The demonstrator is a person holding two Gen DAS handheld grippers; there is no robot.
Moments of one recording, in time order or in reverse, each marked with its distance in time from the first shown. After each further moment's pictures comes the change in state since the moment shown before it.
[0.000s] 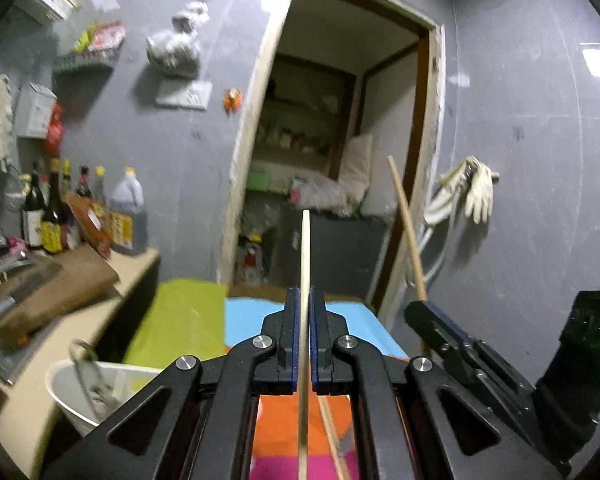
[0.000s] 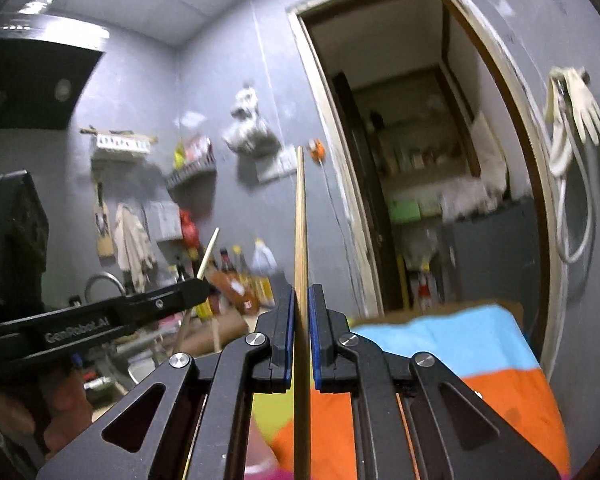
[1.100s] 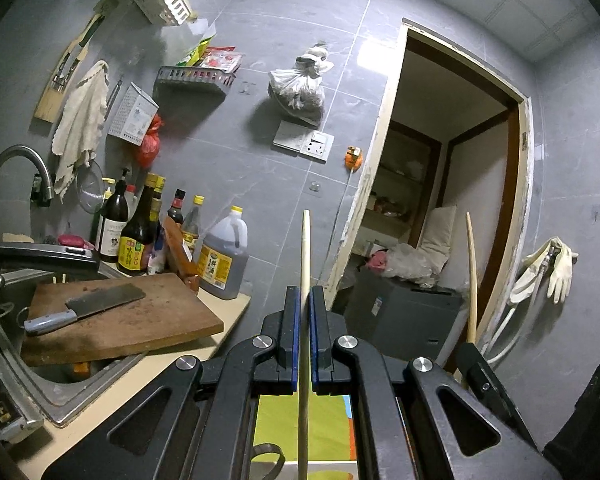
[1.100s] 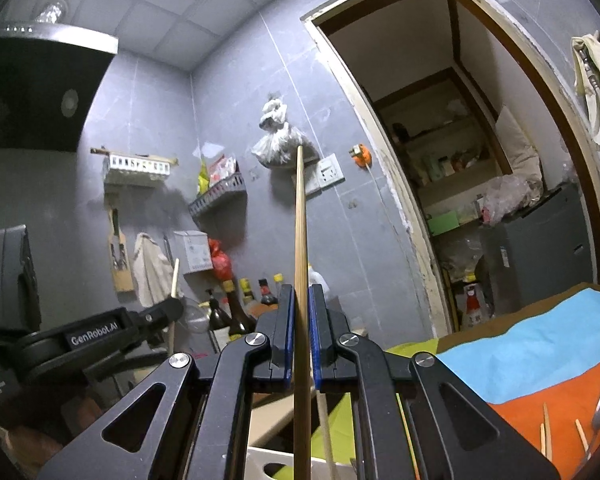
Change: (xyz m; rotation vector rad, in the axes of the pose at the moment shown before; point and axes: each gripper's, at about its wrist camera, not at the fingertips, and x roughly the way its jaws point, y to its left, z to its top) left arm -0.013 0.162 0.011 -0.157 -0.215 0.247; right arm 0.105 0.060 -0.049 0.087 -0.081 0.062
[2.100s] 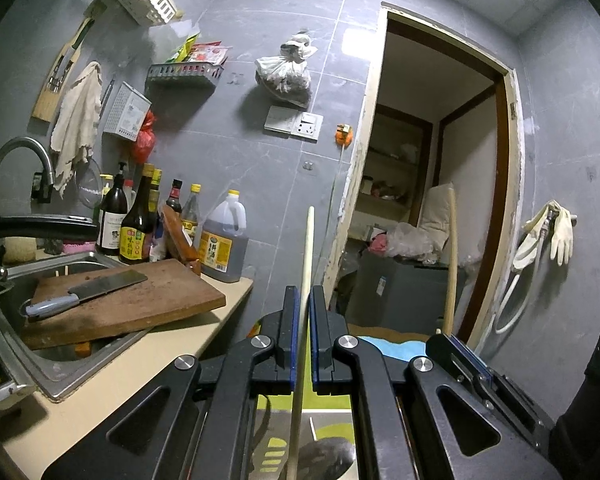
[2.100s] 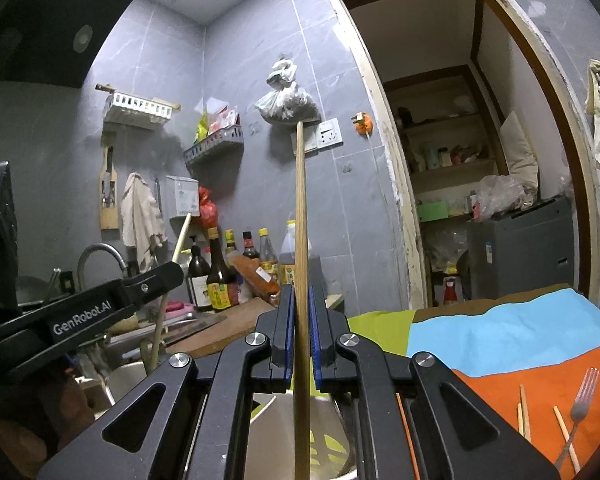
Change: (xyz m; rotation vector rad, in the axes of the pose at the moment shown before) left arm -0.007 -0.009 -0.052 0.075 0.028 0.000; right arm -0.005 0.007 -0.038 -0.139 0.118 -0.027
